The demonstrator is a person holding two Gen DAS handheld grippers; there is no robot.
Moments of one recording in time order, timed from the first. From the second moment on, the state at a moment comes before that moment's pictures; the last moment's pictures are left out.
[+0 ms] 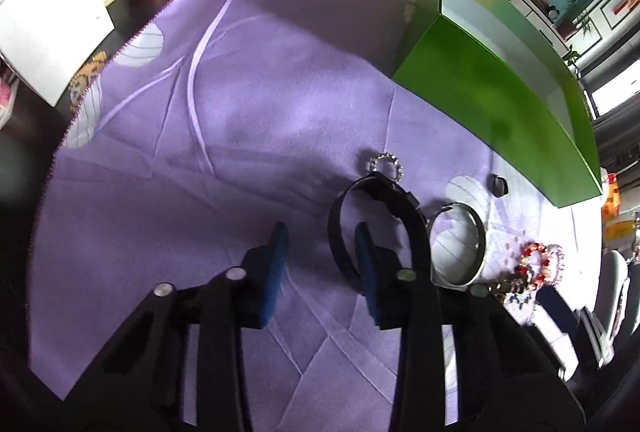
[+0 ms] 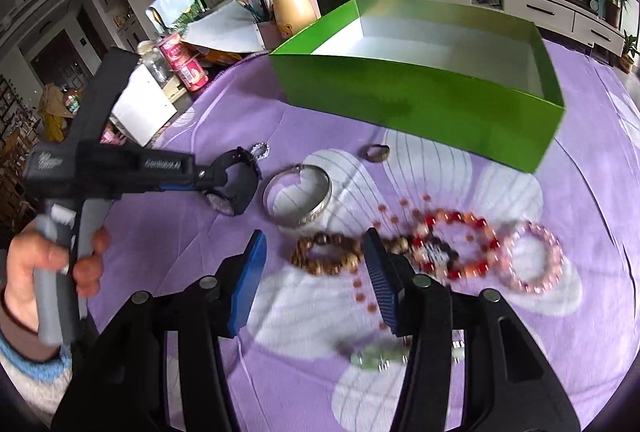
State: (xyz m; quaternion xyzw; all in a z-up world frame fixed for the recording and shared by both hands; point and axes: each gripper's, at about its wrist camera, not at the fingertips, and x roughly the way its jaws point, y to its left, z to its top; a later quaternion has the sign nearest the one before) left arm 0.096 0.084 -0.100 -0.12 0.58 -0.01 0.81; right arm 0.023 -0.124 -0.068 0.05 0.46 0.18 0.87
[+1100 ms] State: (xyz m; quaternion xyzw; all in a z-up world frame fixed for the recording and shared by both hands) left arm 0.058 0.078 -0.064 -0.08 0.52 -0.05 0.85; right arm 0.012 -0.133 -0.039 0.04 0.41 0.12 0.91
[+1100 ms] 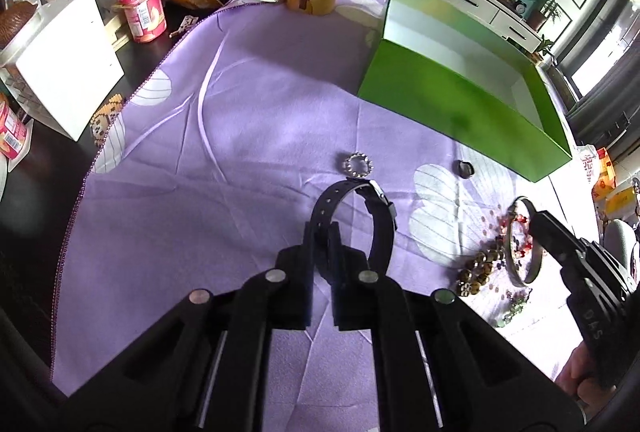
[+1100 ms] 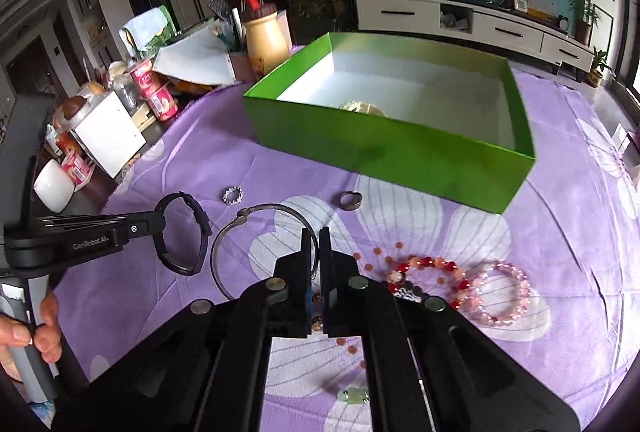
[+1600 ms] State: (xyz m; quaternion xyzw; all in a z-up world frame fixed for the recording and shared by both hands) left arm 0.053 0.072 -0.038 -0.06 0.49 -0.07 0.87; right arm -0.002 -0.164 -0.034 0.07 0.39 0.10 0.91
